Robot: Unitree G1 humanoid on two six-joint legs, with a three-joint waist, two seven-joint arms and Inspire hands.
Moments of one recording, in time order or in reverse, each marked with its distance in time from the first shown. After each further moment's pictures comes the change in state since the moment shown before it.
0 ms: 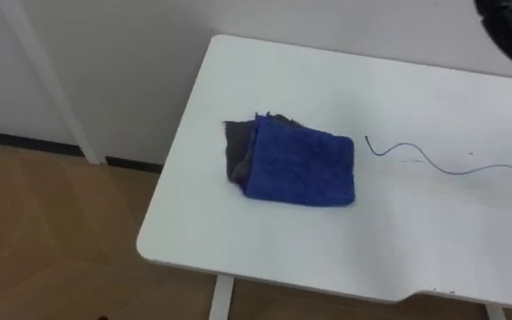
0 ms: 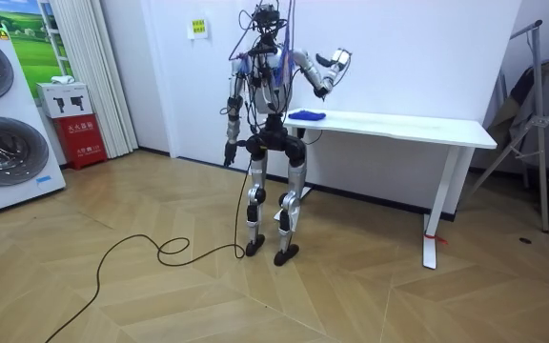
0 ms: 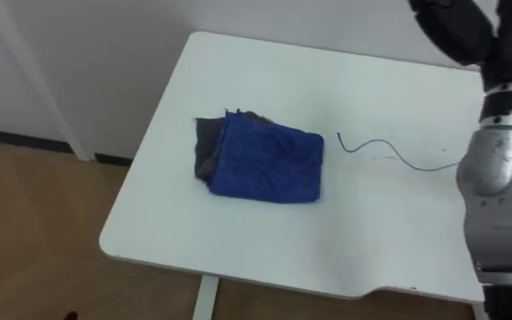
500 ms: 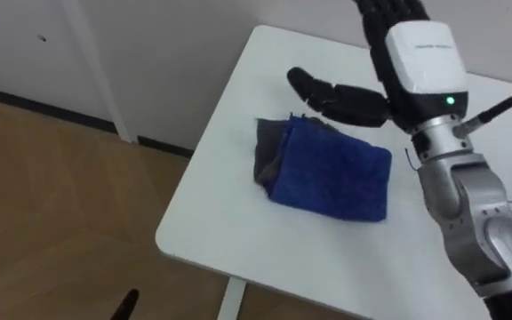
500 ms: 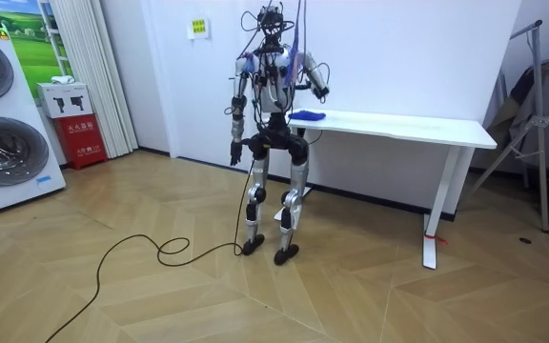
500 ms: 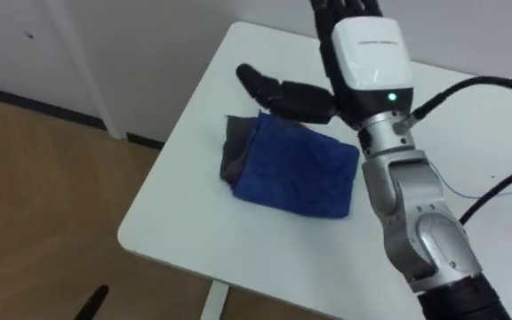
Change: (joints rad) left arm -0.083 0.014 -0.076 -0.002 0.004 -0.011 -0.040; right arm 0.006 0.084 0.297 0.151 -0.333 -0.040 0.123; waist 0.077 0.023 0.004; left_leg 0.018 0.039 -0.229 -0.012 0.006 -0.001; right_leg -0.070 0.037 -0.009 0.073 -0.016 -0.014
